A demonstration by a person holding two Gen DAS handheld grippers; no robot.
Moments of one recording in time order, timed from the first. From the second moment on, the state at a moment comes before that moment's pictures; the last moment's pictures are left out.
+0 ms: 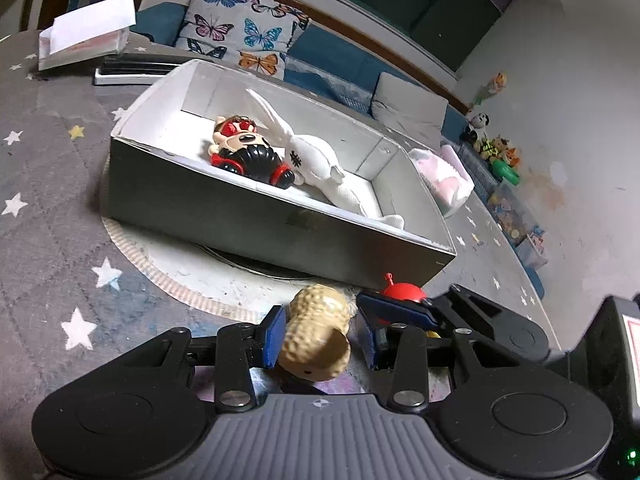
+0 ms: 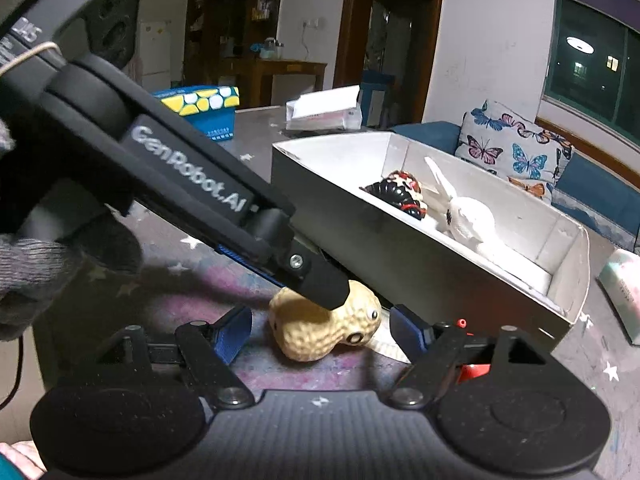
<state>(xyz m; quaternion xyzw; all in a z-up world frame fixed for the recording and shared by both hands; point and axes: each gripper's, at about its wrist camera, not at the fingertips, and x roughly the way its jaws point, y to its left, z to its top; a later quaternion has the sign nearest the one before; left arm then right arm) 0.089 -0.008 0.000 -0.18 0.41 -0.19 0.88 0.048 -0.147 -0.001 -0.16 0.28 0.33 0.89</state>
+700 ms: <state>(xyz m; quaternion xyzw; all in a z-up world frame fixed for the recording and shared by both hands) 0.079 -0.017 0.031 -0.15 0.37 -0.22 0.89 0.045 -0.163 0.027 -0.14 0.27 0.33 0.90</state>
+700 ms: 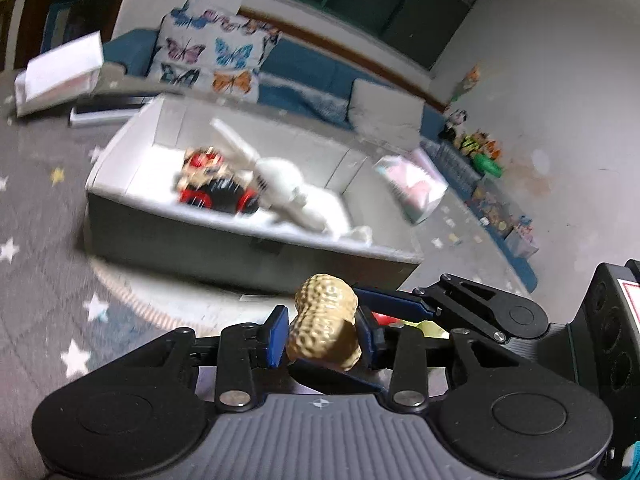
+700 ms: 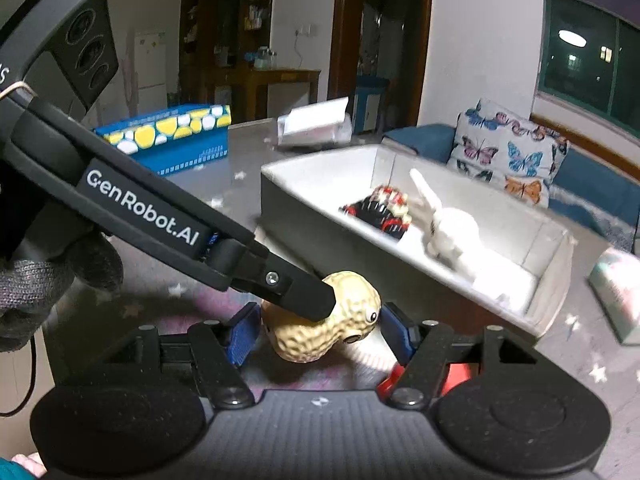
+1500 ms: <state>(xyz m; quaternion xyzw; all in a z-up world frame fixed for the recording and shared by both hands) 0.209 -0.067 0.032 -0.14 0.39 -0.28 0.87 0.154 -0.207 0.043 -0.11 0.32 0.25 0.91</state>
